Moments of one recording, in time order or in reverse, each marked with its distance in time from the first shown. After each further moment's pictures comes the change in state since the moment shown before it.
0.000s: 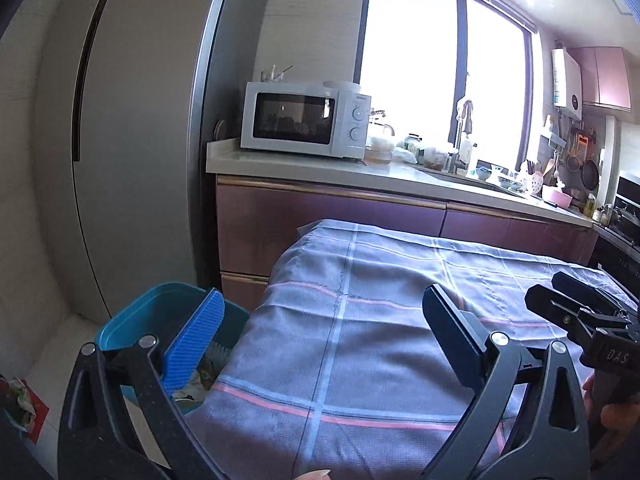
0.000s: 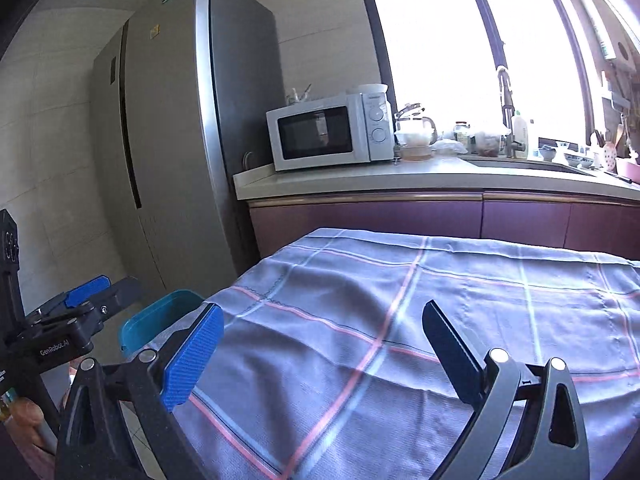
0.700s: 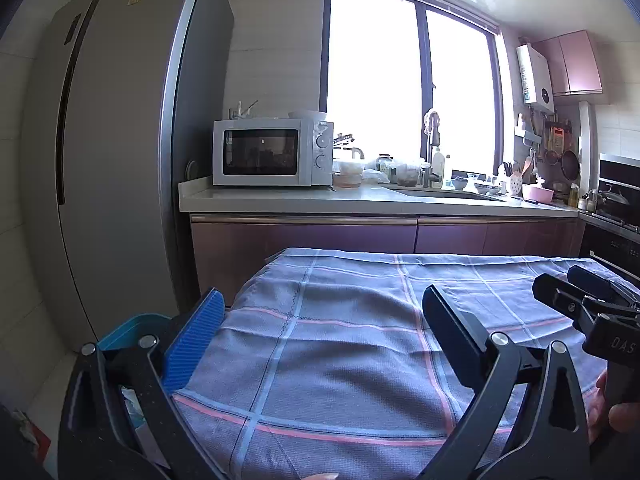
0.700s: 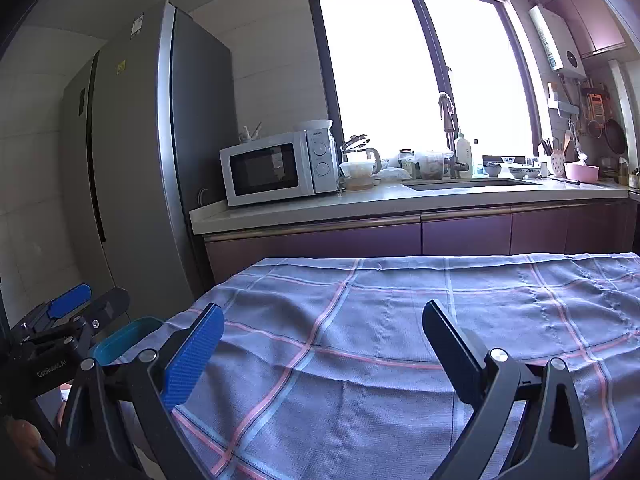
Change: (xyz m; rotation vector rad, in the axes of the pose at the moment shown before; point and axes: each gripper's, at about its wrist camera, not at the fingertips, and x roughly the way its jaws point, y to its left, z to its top) left arm -0.027 -0.058 -0.005 0.096 -0.110 -0.046; right arm -0.055 -0.035 -0.009 0.048 -0.125 -0.154
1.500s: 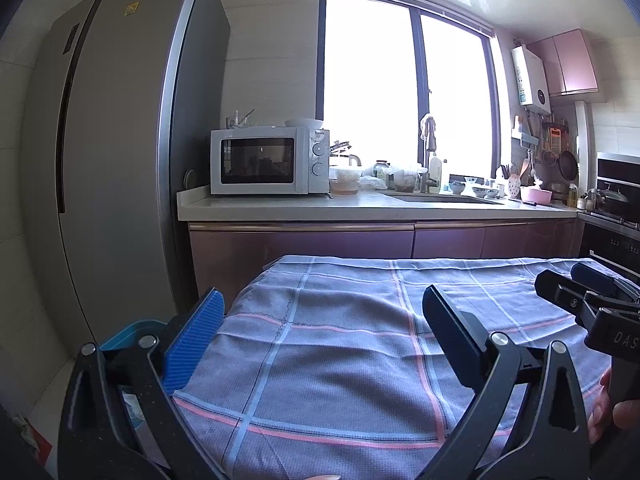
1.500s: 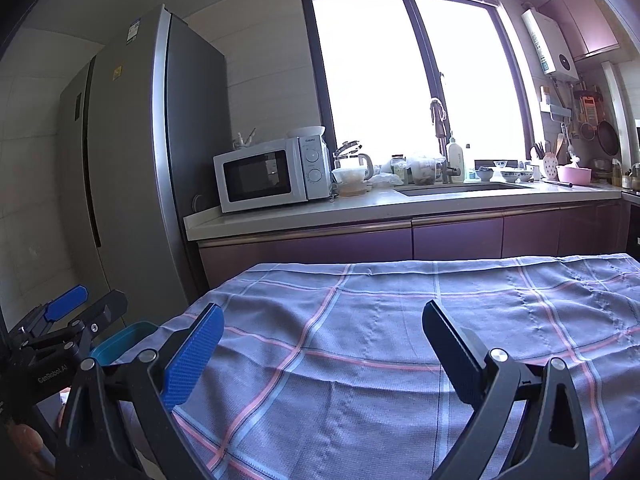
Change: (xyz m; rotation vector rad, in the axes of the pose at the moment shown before) left arm -0.002 -0.002 0.001 0.015 -0.026 -0.002; right arm -0.009 -0.008 0.001 0.005 -0.019 -0.020
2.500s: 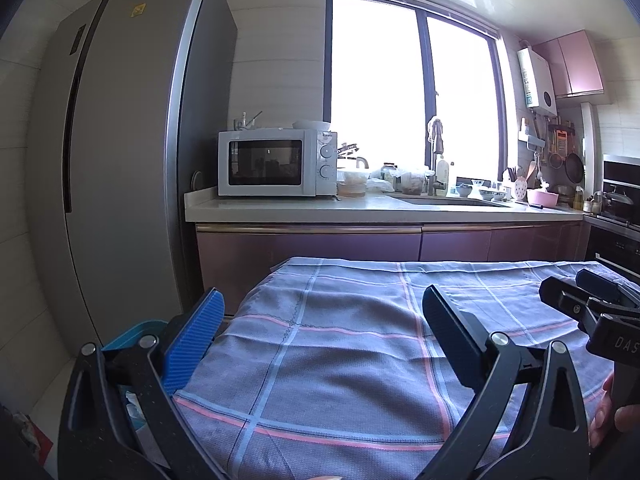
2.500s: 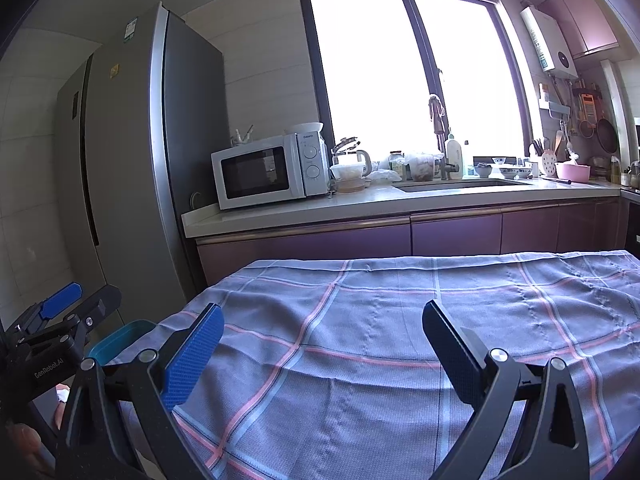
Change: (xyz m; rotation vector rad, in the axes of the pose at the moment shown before) left arm -0.001 0.002 0.001 -0.005 -0.009 0.025; right arm 0.002 -0.002 0.001 0.006 0.012 -0.006
